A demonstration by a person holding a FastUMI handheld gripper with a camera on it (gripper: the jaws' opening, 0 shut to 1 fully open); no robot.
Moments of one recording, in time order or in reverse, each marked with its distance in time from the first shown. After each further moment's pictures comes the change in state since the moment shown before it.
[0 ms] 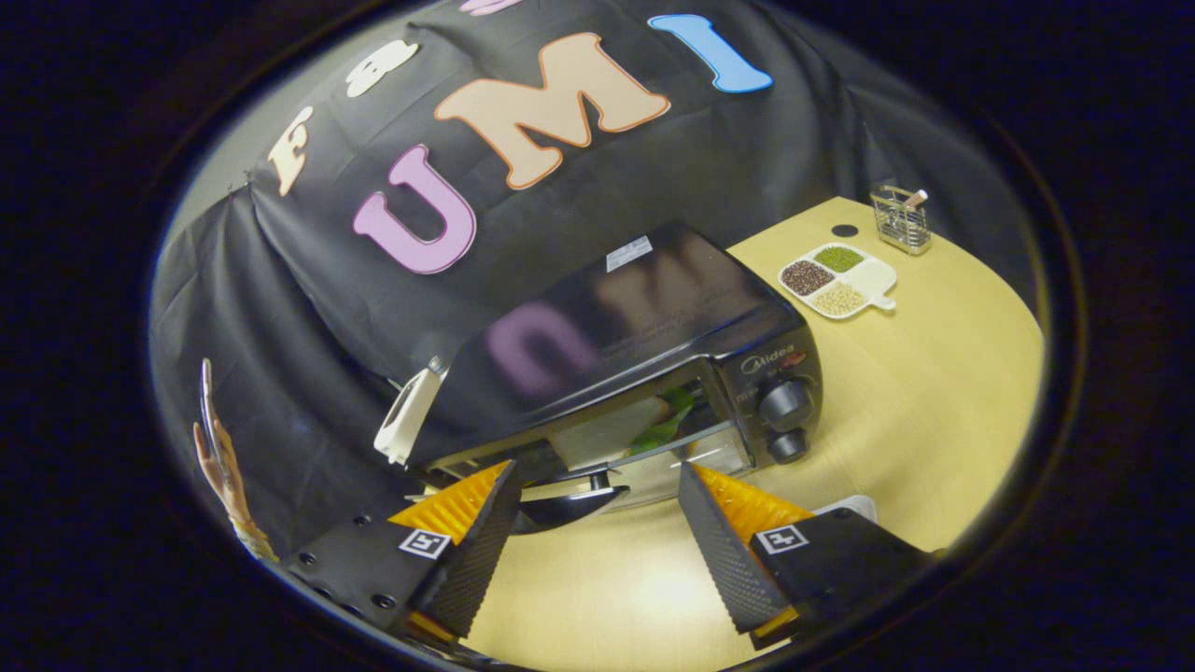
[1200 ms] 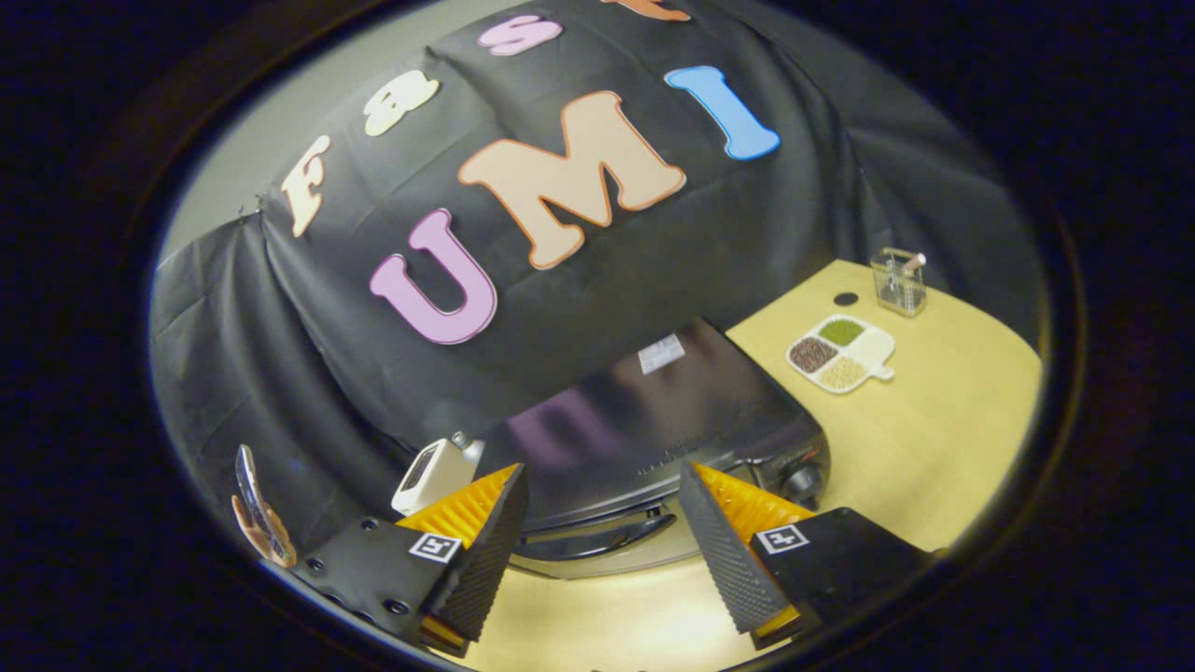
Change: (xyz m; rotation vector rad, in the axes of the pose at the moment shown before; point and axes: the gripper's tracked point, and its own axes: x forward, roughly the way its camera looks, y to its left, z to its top) arm -0.037 0.049 0.076 -0.056 -0.233 -0.001
